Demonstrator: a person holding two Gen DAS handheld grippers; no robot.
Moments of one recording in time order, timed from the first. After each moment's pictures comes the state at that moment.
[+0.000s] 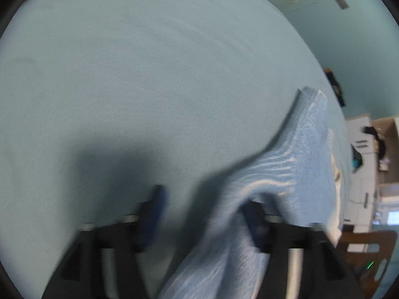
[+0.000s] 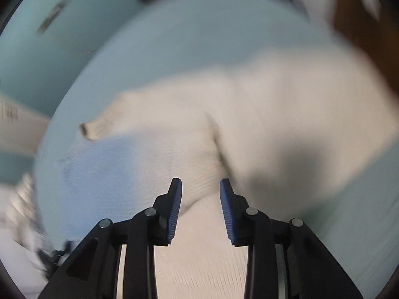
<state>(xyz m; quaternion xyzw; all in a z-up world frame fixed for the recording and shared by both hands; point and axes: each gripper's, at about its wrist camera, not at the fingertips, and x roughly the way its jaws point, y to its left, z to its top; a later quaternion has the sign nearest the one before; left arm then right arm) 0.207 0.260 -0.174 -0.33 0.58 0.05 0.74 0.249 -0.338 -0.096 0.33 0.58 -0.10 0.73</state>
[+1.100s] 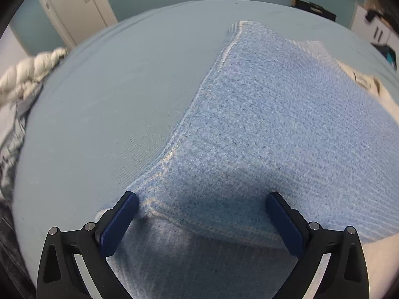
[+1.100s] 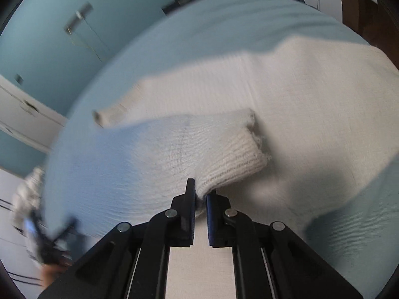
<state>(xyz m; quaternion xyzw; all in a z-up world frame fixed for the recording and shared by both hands) 0.255 0.055 -0.185 0.04 0.55 0.06 0.83 0.236 -0.281 -0.108 0.27 0.53 -0.06 0.80</state>
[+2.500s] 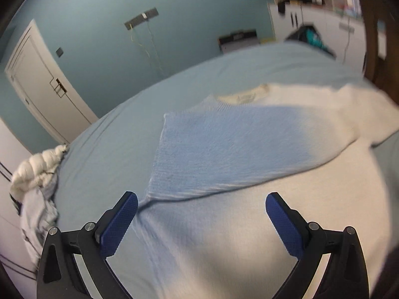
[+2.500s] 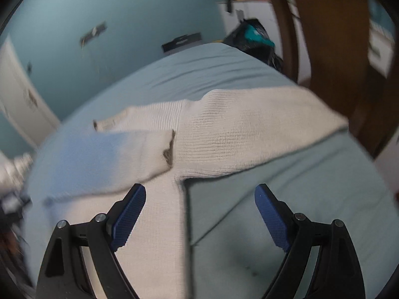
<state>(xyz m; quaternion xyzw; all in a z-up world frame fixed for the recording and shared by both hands) 0.076 -0.067 -0.011 0.18 0.40 -0.07 0.89 0.123 -0.355 -0.044 0.22 0.42 -0.10 0.87</state>
